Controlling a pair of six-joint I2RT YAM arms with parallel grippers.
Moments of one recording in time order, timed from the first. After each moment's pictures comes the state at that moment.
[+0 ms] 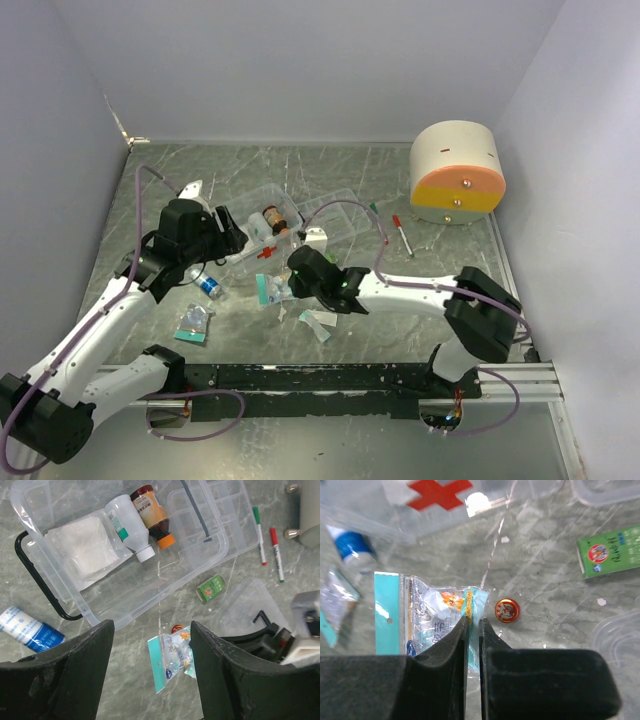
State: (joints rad) left arm -0.45 0.97 0.88 -0.50 -0.08 -0.59; right arm 1.06 1.60 0.89 -0.06 0.32 0.72
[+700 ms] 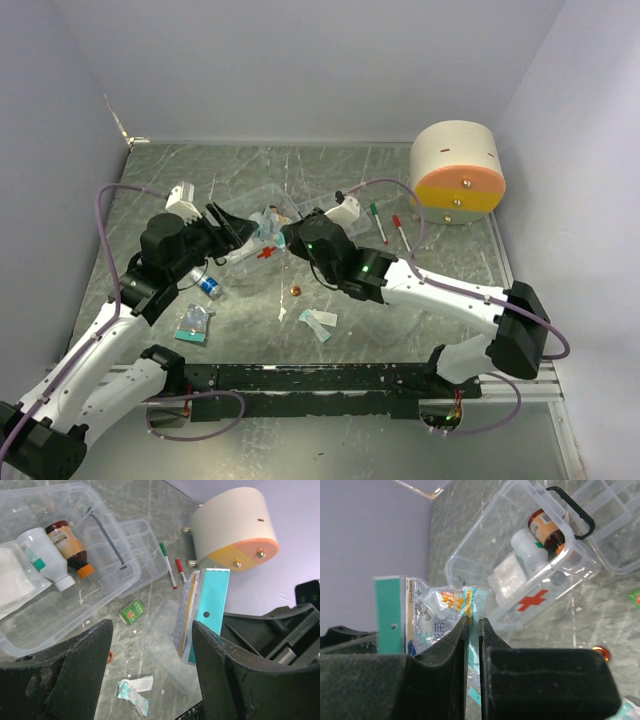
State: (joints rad) left arm -0.45 0.80 0.73 -0.20 0.06 -0.79; right arm 1.06 1.38 1.07 -0.11 0.59 1.10
